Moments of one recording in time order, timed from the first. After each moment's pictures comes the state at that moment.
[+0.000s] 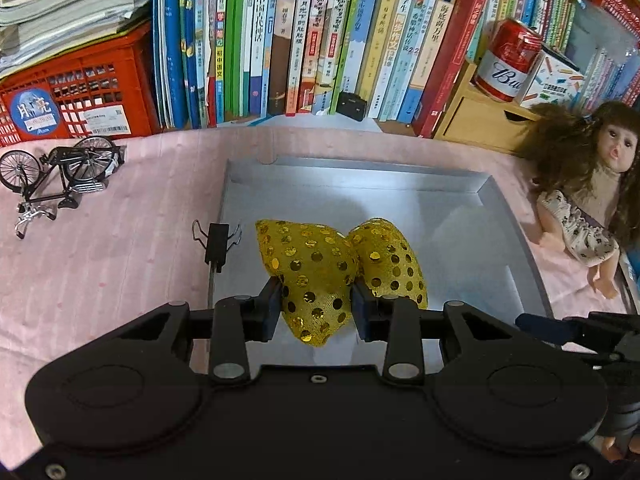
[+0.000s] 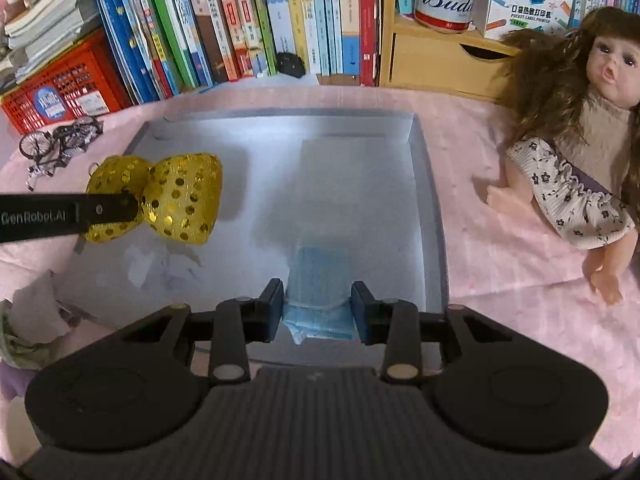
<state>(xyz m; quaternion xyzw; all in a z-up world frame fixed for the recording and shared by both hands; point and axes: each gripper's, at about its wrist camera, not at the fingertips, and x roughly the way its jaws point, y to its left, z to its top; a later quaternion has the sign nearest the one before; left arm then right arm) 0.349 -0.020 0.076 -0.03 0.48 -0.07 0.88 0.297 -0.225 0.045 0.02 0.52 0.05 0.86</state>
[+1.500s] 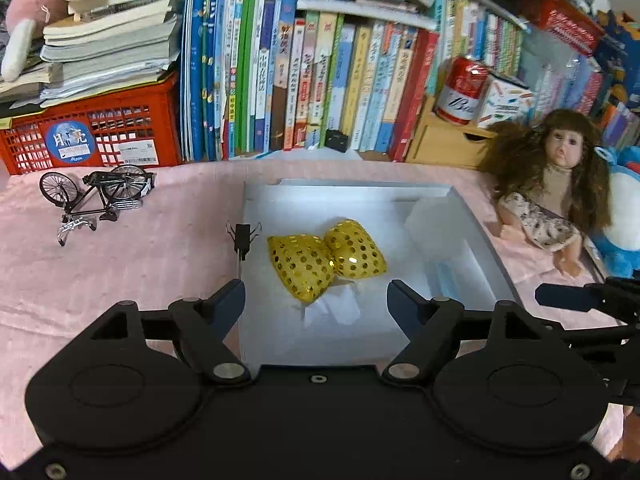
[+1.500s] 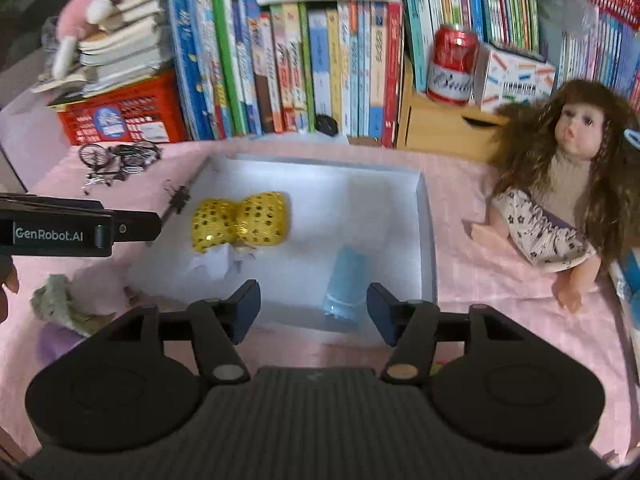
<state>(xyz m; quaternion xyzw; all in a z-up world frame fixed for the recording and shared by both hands) 0.257 0.003 0.127 -0.02 0.41 -0.10 0.91 0.216 -0.215 0.107 -0.01 0.42 0.09 0.90</state>
